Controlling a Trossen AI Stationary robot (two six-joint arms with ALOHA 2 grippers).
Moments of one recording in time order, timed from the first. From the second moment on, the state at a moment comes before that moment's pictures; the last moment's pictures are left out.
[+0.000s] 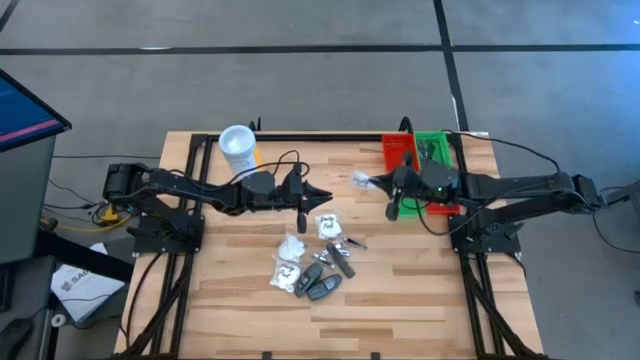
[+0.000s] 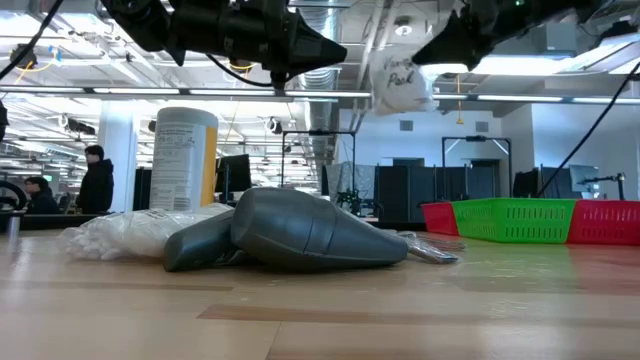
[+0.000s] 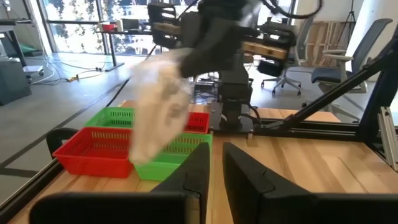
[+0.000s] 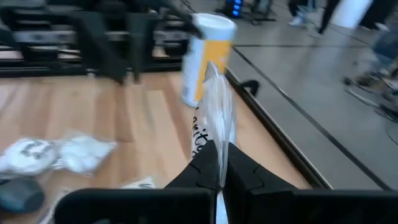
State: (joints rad) left arm 0.06 1.49 0.76 0.67 -0.06 -0.01; right arm -0.05 0.95 0.69 -0.06 0.32 -0.03
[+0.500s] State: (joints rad) left arm 0.02 1.49 0.76 0.67 -0.06 -0.01; right arm -0.30 0.90 0.56 -0.01 0.33 0.04
